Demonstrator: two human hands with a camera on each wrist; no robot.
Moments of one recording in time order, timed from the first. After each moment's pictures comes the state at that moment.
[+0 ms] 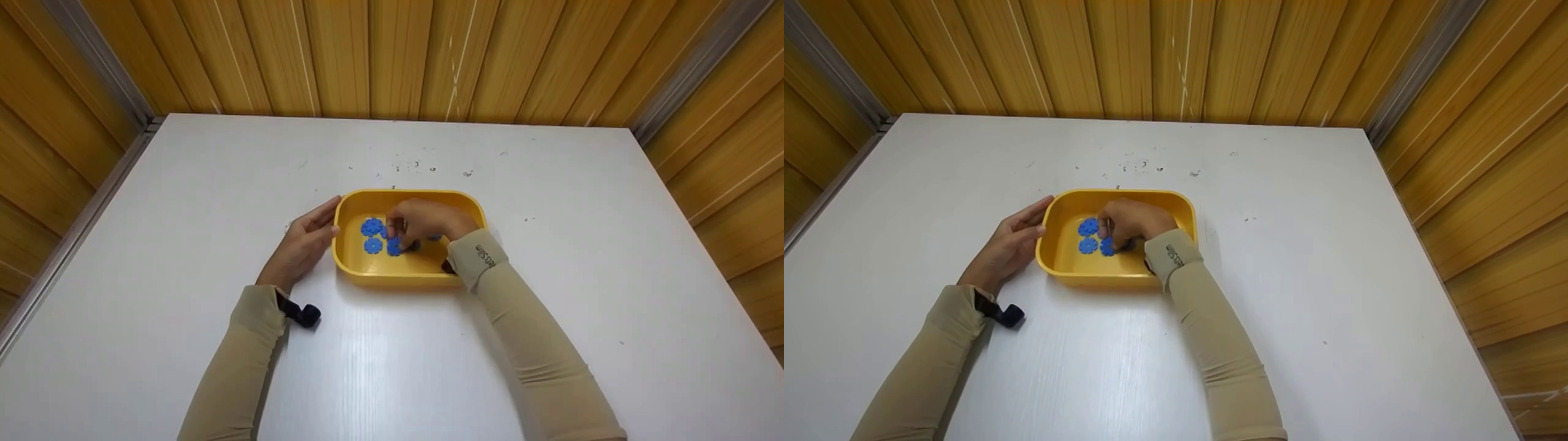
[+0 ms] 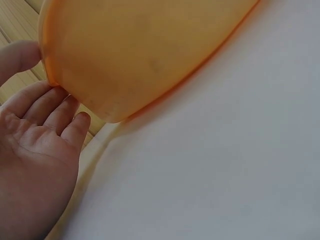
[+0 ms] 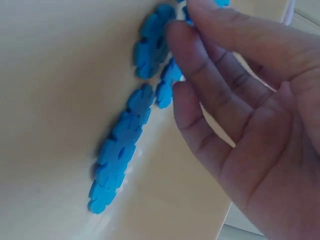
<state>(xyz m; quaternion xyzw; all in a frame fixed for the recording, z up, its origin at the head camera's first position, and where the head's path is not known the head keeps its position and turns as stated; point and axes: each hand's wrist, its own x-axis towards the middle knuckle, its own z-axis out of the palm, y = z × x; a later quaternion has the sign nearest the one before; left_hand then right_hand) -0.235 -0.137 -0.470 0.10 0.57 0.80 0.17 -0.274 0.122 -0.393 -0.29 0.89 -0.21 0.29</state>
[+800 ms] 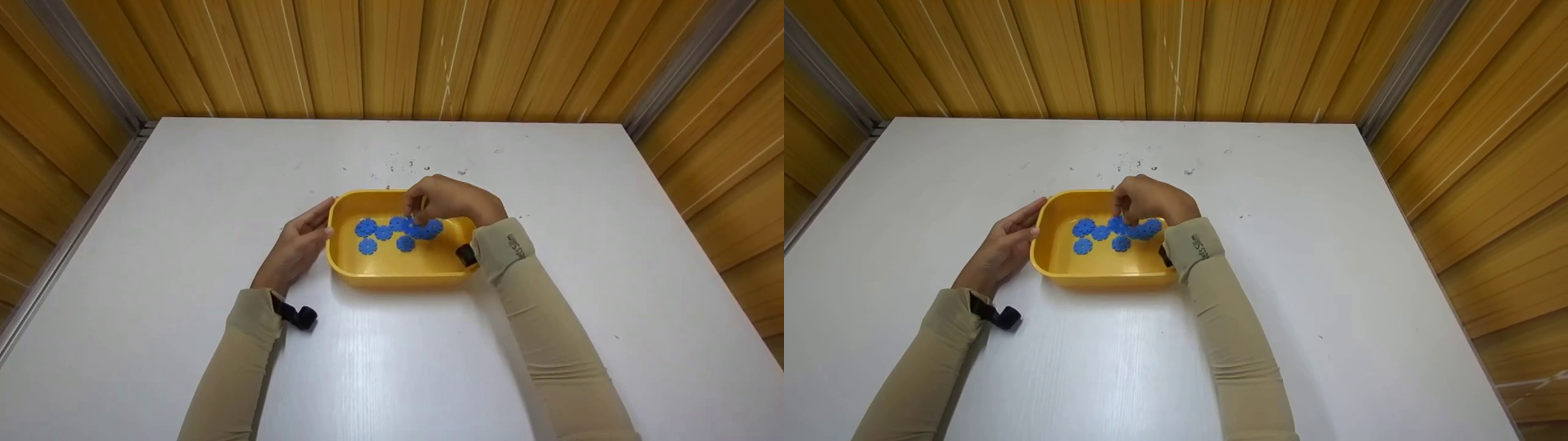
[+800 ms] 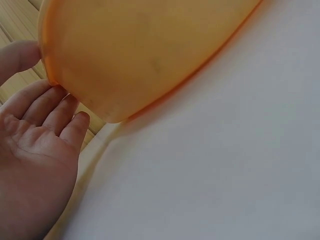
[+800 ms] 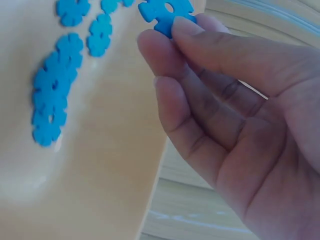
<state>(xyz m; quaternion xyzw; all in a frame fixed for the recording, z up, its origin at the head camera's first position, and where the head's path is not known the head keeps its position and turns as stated) -0.233 -0.138 -0.470 0.10 0.56 0.81 0.16 -0.271 0.159 -0.353 -0.26 0.90 -0.25 0.25</state>
